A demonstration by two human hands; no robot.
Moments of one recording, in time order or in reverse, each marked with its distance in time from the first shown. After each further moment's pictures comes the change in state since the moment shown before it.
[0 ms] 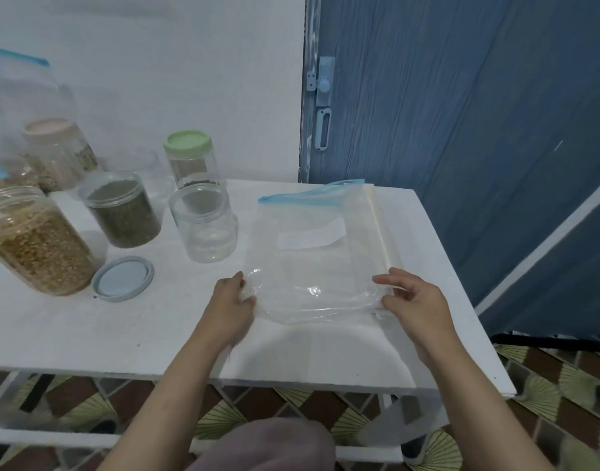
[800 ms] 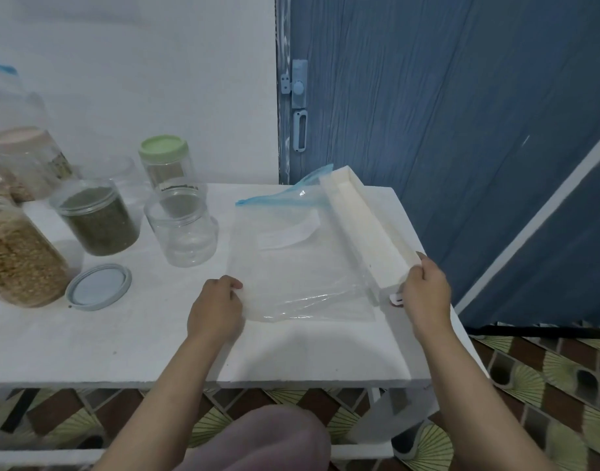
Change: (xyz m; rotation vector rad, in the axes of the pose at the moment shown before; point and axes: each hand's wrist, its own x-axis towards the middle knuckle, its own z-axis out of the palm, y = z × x) left_hand 0.004 0.013 0.018 0.263 0.092 0.003; right_hand 0.032 0.013 -0.027 -0.190 0.369 0.052
